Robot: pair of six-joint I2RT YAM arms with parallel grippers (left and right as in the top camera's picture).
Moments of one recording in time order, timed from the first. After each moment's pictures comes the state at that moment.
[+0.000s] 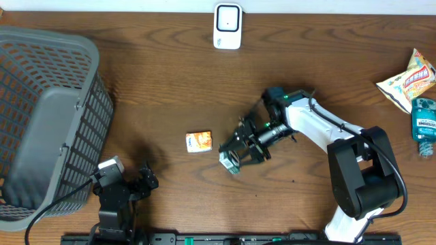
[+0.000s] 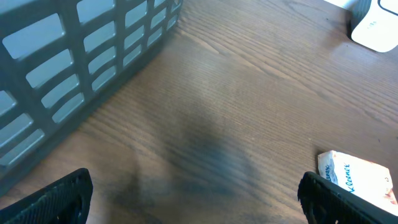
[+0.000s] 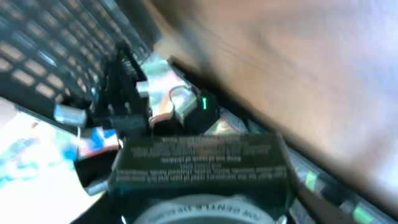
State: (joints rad) left arm -0.13 0.01 0.17 -0.71 -0.23 -0.44; right arm 0.39 1.90 1.15 -0.91 -1.18 0.49
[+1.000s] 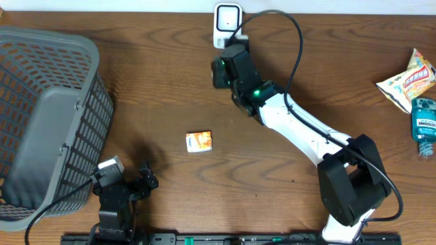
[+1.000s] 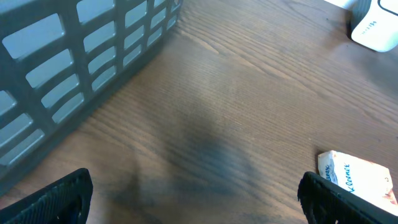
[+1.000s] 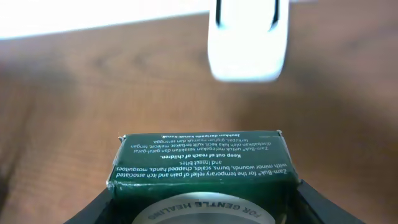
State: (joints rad) left arm -0.13 0.01 0.17 -0.71 -0.23 -0.44; right arm 0.59 1.91 1.39 -0.11 0.22 0.47
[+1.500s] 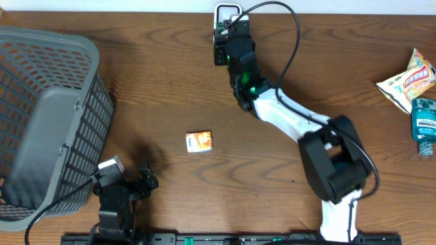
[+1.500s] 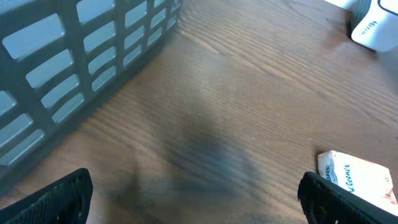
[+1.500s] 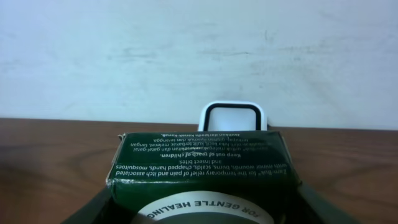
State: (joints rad) left arm -0.13 0.01 0.17 -0.71 -0.23 -0.44; right arm 0.54 2.10 1.44 0.42 0.33 0.22
